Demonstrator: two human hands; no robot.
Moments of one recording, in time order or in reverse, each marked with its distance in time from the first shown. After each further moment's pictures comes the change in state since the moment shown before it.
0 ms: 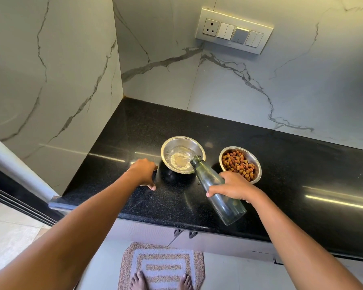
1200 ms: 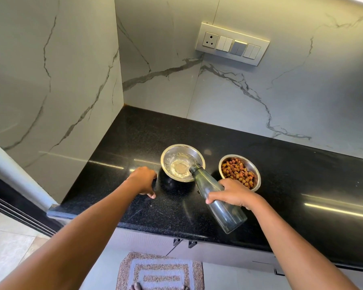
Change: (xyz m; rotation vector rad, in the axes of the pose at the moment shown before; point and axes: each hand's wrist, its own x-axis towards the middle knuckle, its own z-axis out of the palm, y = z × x) left_hand 0.000 -0.001 0.002 -0.012 0.000 -0.015; right_hand 0.000 -0.009 -0.005 0.036 -0.043 0.022
